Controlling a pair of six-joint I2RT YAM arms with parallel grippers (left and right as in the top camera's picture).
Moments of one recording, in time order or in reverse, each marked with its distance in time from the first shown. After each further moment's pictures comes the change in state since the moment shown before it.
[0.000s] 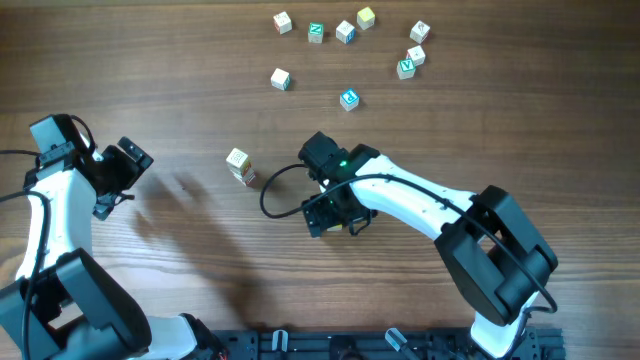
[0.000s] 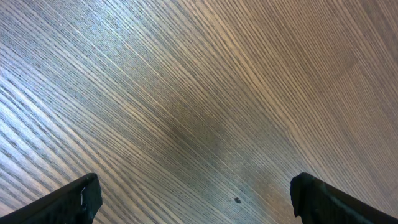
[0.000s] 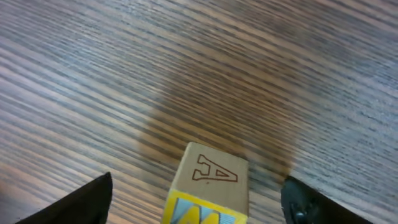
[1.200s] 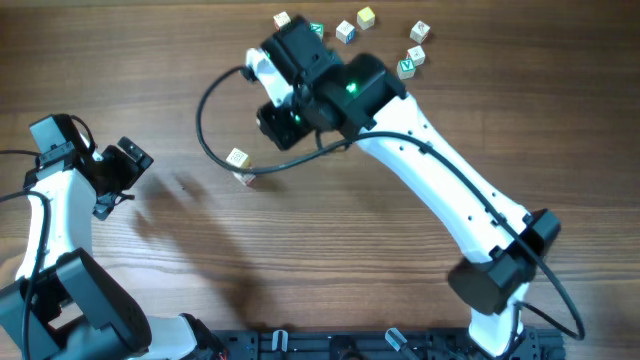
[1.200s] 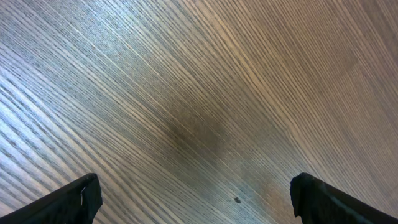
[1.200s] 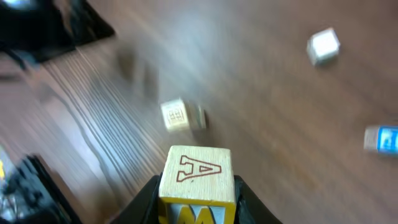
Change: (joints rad) left arm 0.000 0.000 0.000 0.000 0.000 0.000; right arm -0.001 0.076 0.975 -0.372 -0.011 -0.322
